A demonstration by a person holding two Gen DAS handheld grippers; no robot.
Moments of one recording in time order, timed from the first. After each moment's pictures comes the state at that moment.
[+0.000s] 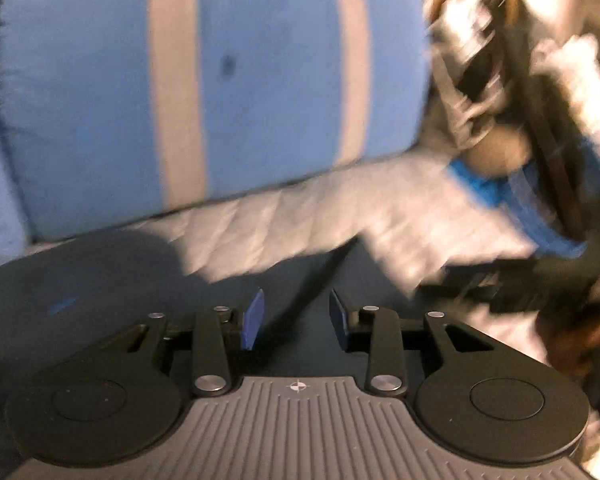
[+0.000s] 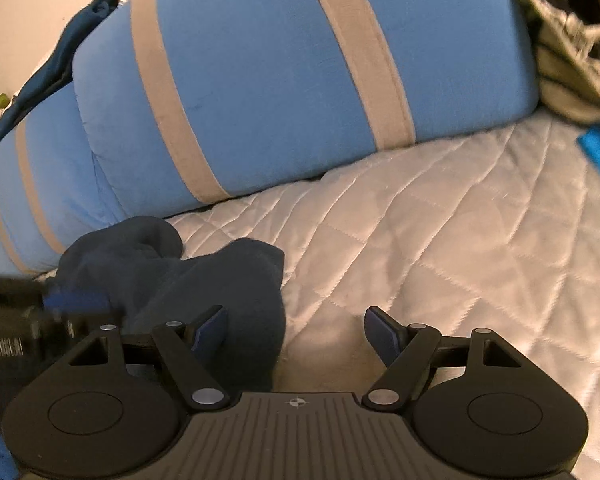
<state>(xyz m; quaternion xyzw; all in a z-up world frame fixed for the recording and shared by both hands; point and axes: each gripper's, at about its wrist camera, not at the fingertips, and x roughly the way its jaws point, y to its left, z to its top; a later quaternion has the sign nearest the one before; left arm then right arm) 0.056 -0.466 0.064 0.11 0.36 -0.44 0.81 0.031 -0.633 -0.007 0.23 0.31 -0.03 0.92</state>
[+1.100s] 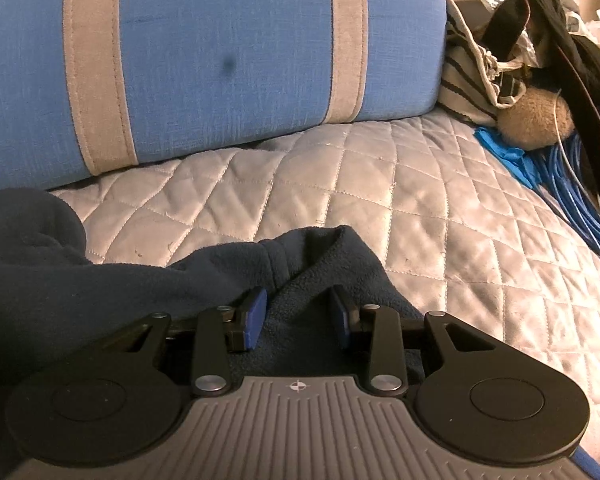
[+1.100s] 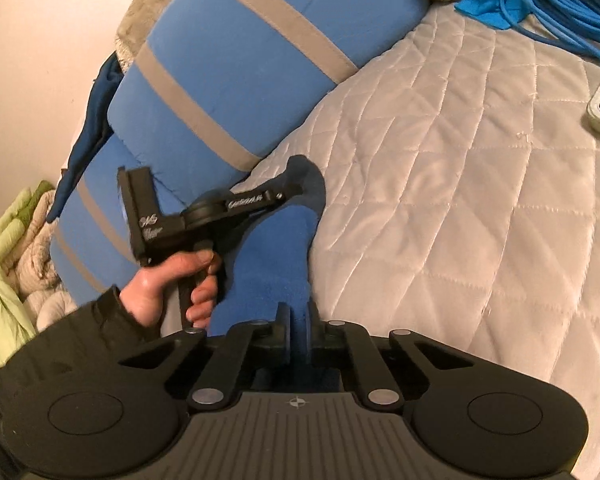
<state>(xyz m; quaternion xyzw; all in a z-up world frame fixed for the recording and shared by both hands) 0.051 -0.543 -0.031 0.14 0.37 -0.38 0.84 -0.133 -0.618 -0.024 0.41 0.29 0.01 0.86</state>
